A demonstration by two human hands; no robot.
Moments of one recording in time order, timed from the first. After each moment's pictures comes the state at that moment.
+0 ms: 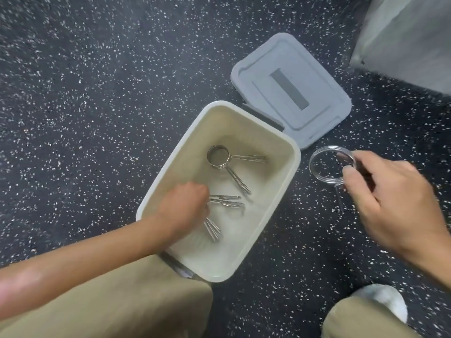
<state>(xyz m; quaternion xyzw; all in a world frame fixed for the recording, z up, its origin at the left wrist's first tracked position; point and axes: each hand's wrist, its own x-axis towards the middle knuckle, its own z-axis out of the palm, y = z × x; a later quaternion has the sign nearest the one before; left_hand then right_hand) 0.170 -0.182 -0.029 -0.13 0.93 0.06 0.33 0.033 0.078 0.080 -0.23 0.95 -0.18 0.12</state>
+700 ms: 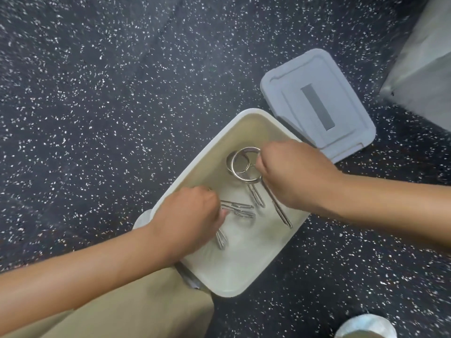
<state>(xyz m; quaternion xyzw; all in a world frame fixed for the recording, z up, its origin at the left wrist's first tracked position) 0.191 -0.193 0.011 -0.13 0.95 0.14 0.23 0.021 -0.088 0.062 -0.45 0.84 0.04 0.31</state>
